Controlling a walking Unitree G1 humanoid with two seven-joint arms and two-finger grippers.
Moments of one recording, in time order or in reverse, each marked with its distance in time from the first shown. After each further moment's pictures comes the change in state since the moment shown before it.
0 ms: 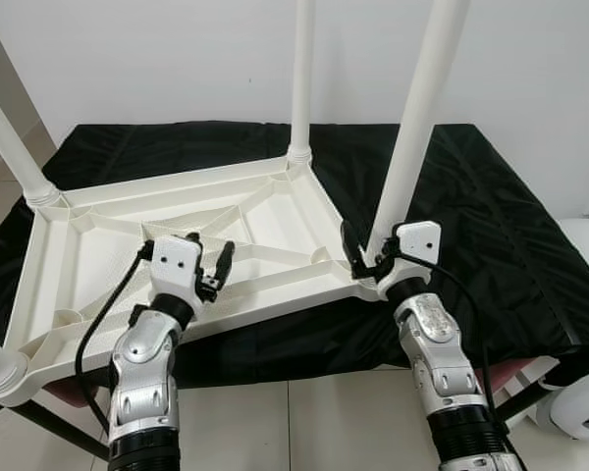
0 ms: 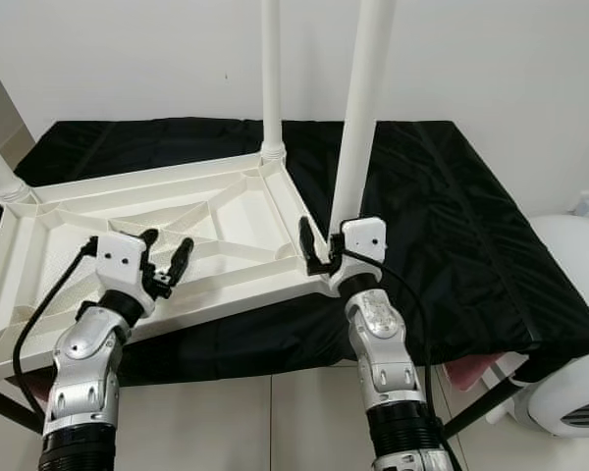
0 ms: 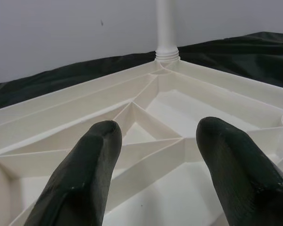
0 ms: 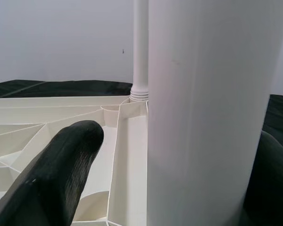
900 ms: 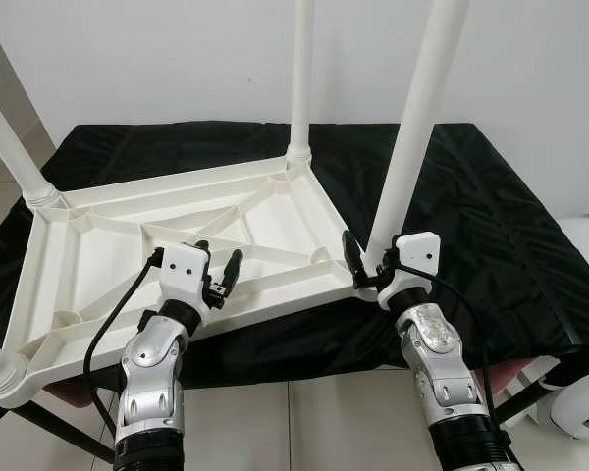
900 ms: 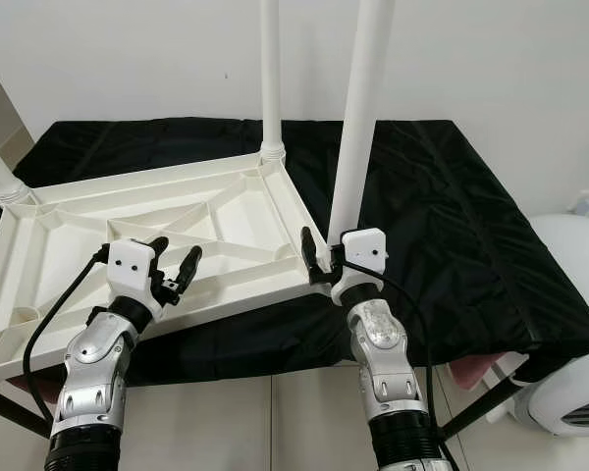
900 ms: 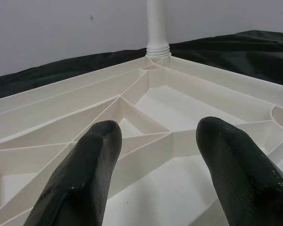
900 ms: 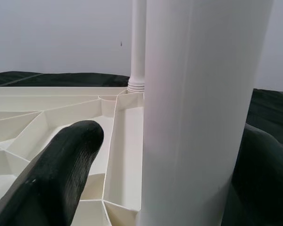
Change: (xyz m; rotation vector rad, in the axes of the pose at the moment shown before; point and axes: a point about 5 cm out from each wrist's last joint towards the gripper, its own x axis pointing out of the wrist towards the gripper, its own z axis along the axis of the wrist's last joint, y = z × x) left arm 0.001 -0.004 -0.008 -0.007 0.002 -0.026; right arm -0.010 -0.002 -0.009 -0.026 0.018 -0.019
